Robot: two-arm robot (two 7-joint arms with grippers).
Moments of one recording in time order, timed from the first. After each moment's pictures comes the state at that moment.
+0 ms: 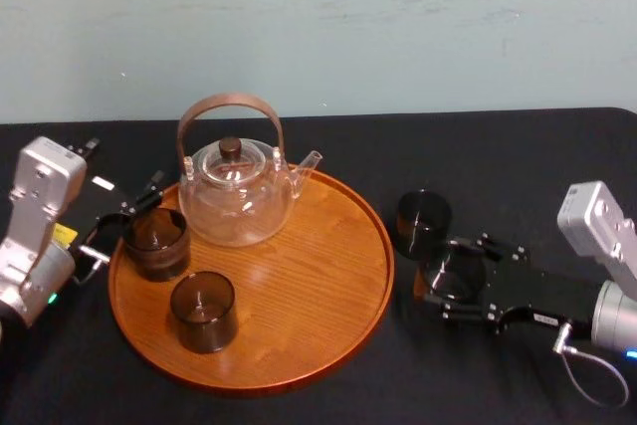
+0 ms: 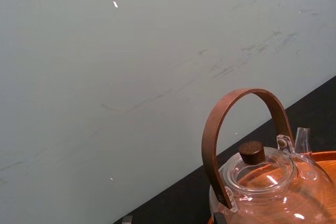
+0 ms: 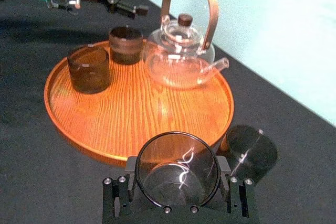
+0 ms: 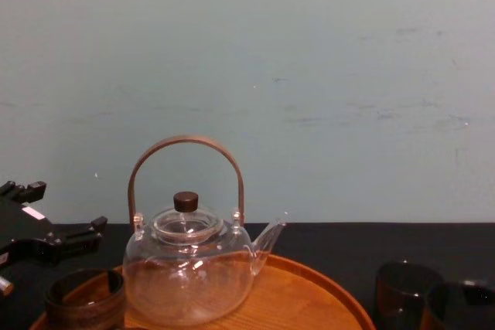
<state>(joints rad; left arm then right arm) -0.20 0.60 0.45 -1.41 -0.25 -0.12 0.03 0.04 0.73 -0.36 -1.66 0.36 0.05 0.61</state>
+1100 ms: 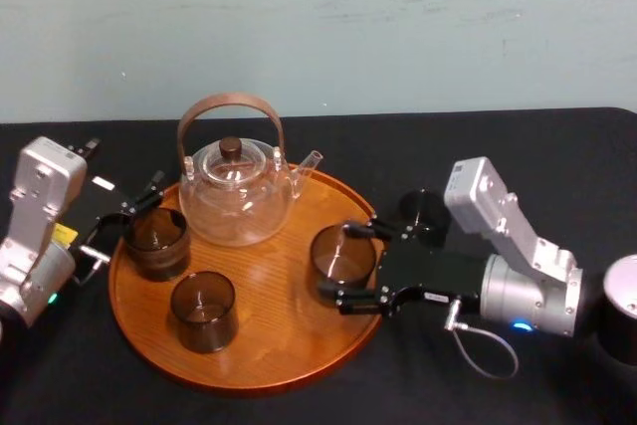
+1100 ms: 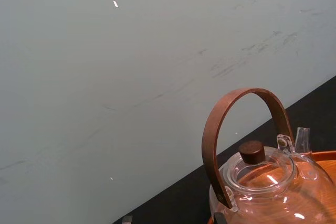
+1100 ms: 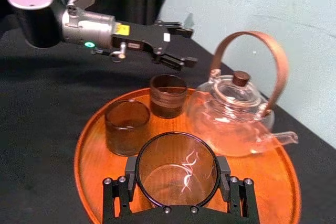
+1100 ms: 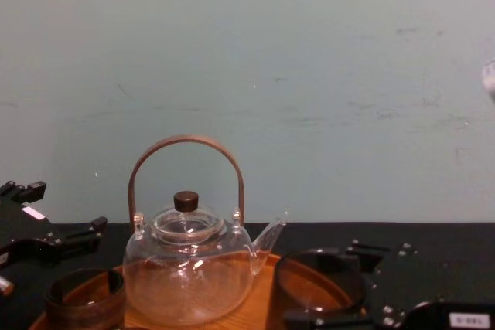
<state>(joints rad) -0.20 0.60 0.45 -1.41 -0.25 -0.12 0.03 0.26 0.56 -0.56 -1.56 0.33 0.03 0.66</state>
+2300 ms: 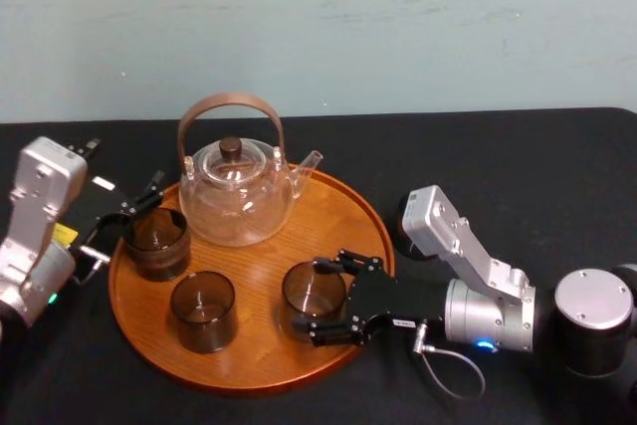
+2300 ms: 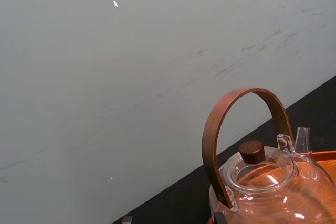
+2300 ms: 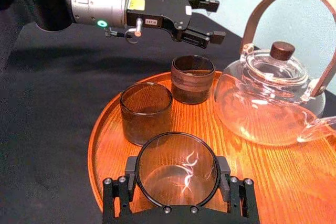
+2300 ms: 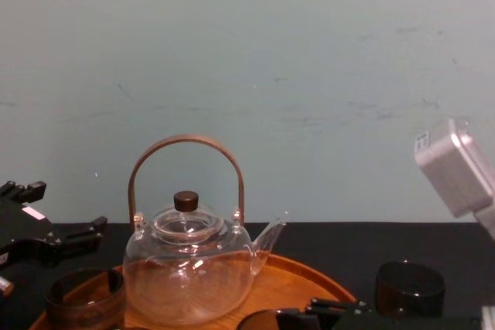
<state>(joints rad) -0.20 0.60 0.45 -1.41 -0.25 -0.12 0.03 0.33 0.49 -0.66 -1.39 0.35 0.00 0.71</state>
